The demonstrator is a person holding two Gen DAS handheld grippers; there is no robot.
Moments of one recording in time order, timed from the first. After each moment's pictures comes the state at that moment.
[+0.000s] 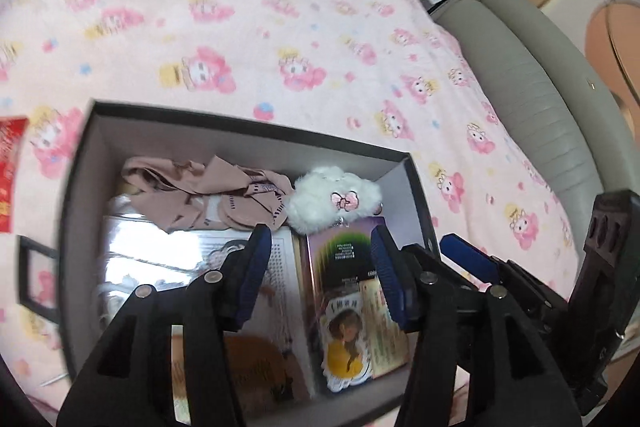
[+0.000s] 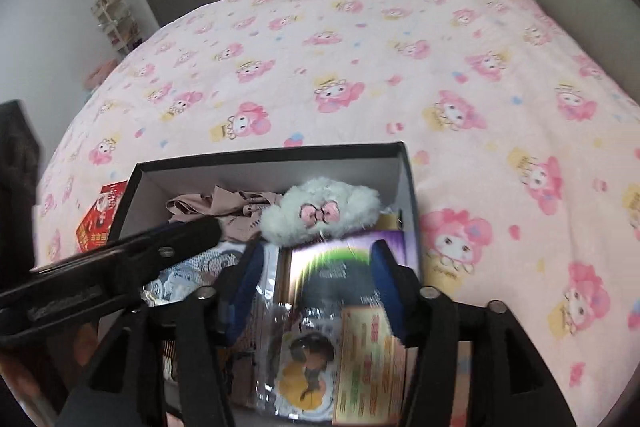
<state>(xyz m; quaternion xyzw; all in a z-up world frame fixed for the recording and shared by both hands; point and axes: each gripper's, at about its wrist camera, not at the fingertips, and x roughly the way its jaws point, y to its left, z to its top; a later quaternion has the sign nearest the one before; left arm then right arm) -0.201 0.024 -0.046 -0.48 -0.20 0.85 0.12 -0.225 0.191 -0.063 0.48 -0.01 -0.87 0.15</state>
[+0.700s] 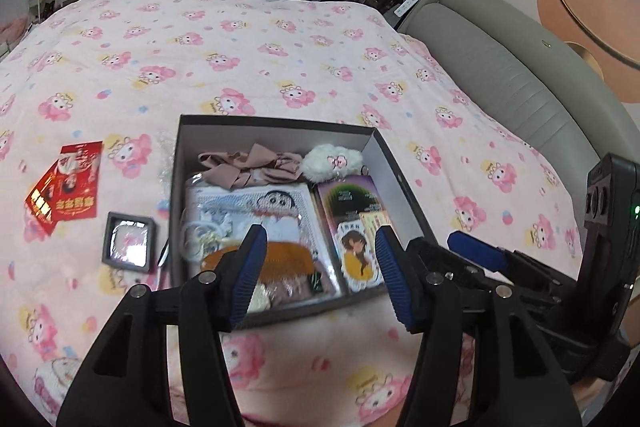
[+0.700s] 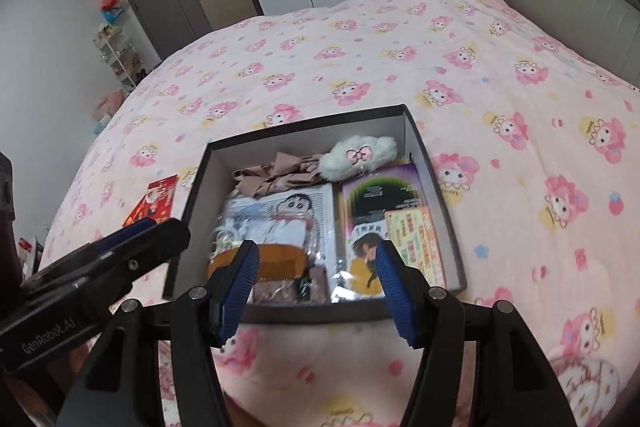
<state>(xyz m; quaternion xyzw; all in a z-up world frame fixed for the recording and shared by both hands) -0.063 -0.005 0.021 -0.43 -0.13 0.89 0.12 -0.097 0.175 -0.015 0.45 -0.06 -0.88 0.14</state>
